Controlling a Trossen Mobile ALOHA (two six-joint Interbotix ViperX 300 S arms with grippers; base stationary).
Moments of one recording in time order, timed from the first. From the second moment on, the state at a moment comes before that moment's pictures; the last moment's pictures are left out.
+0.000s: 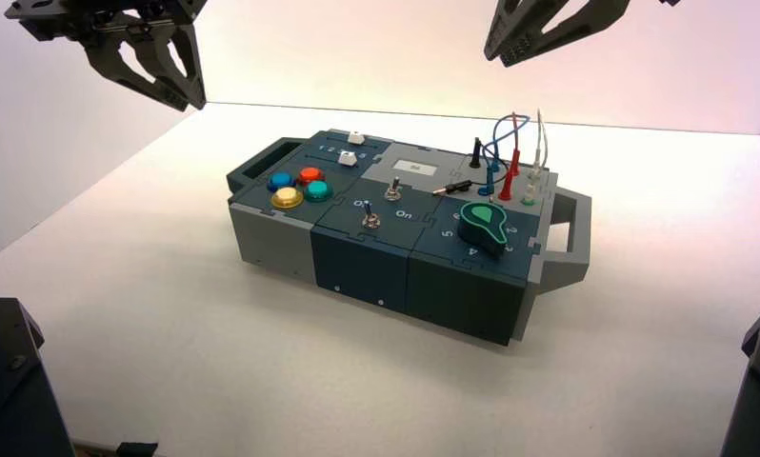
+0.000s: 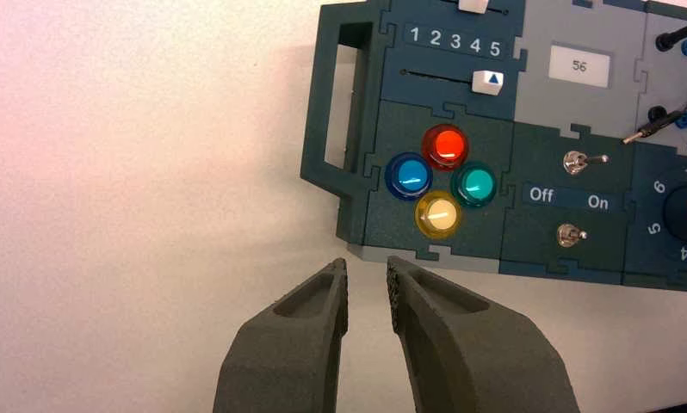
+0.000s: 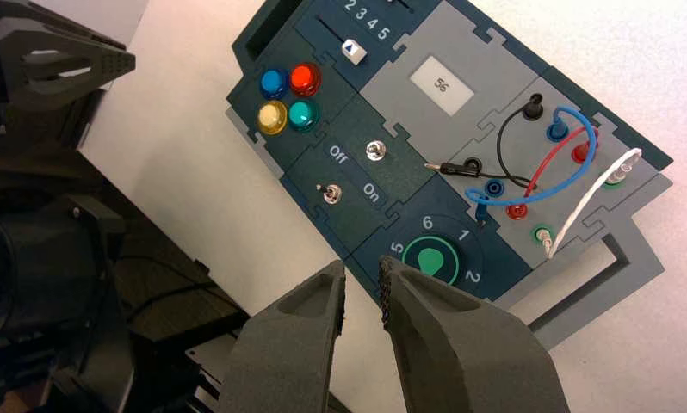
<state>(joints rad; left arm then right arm) -0.34 -0.47 0.97 -0.17 0.64 0.03 0.56 -0.55 0.87 0.41 0.75 0.02</state>
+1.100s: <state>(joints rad) -0.32 -0.09 0.76 -0.17 0.60 0.04 0.62 -0.50 0.80 0.41 0.78 0.01</state>
